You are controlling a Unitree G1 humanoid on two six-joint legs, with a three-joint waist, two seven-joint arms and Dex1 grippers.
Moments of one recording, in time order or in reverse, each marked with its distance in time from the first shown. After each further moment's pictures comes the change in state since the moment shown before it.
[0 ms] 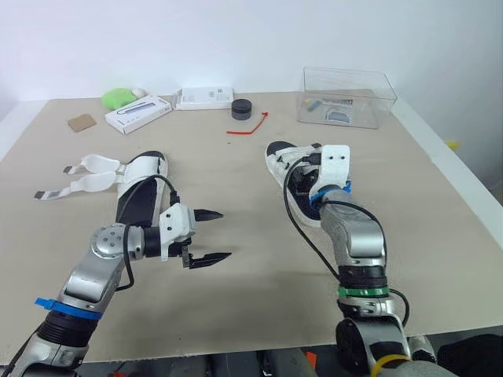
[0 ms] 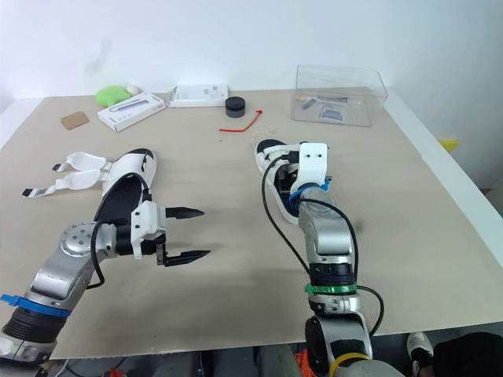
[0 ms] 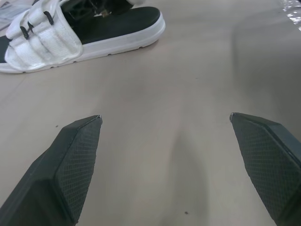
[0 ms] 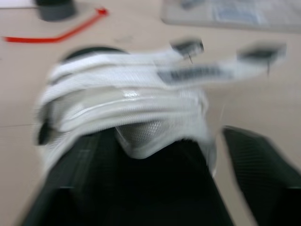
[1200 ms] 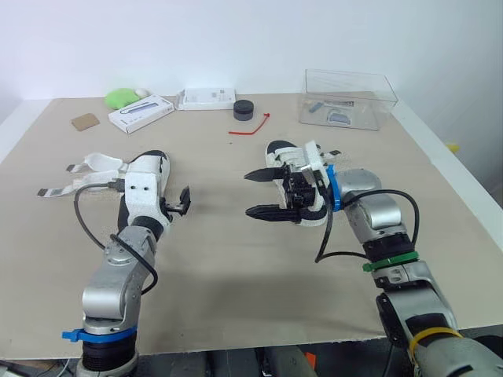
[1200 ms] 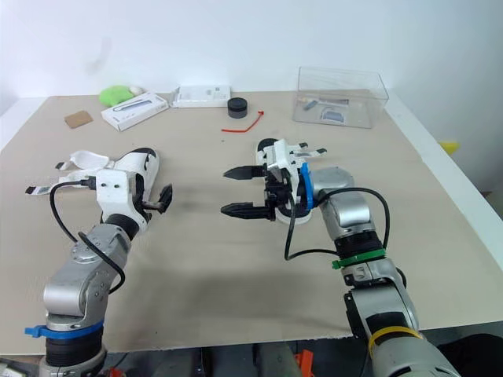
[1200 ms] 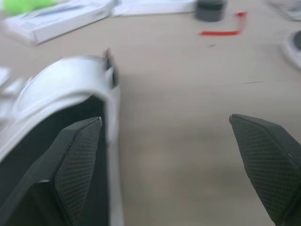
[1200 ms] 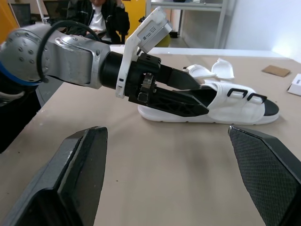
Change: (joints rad) left arm 0.038 -0.453 0.249 -0.362 0.117 0.691 1.074; right arm -0.205 -0.266 0.231 0.389 0.367 -0.556 1.371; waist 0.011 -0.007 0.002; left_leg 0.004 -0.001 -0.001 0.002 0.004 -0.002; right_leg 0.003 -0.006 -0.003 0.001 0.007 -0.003
